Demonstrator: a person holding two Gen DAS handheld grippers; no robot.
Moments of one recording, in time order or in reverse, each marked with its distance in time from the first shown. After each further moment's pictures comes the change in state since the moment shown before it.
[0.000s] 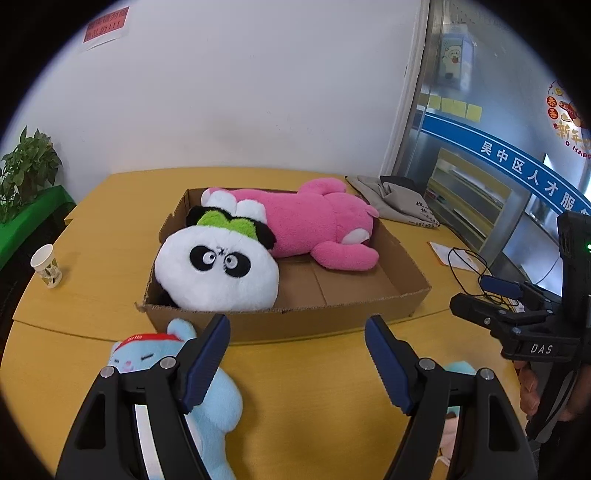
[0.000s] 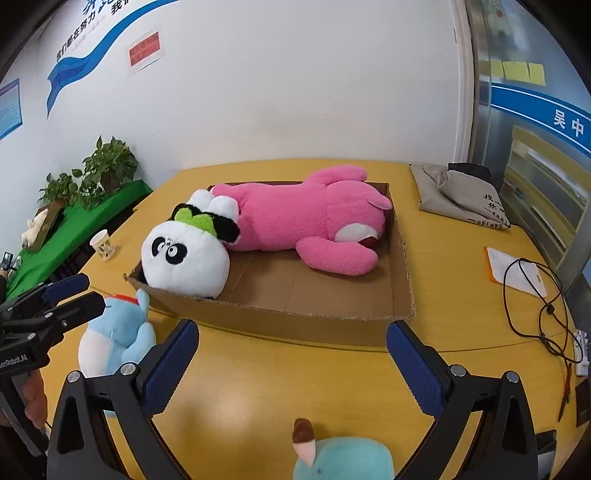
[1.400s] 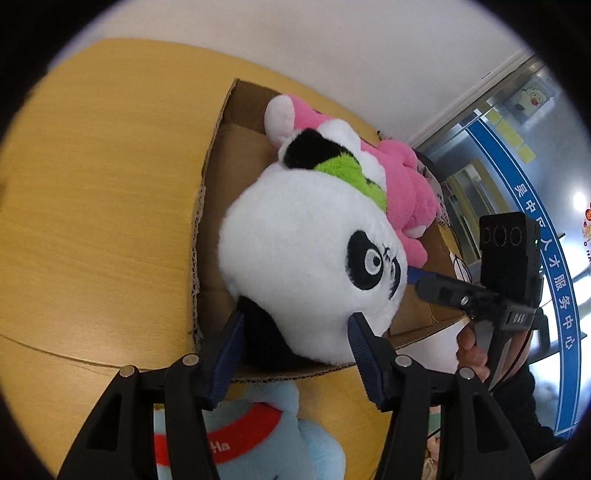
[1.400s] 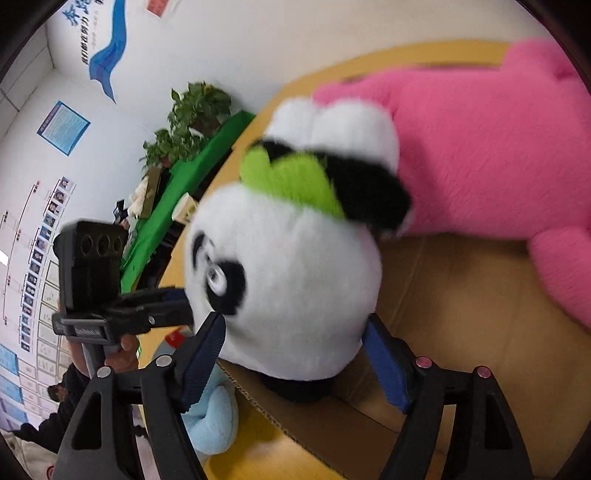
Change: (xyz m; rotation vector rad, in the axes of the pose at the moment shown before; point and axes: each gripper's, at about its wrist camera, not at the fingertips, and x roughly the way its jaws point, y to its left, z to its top) left arm 0.115 0.185 0.032 -0.300 0.307 -0.238; right arm 0.251 0.047 0.062 0.078 0.365 0.654
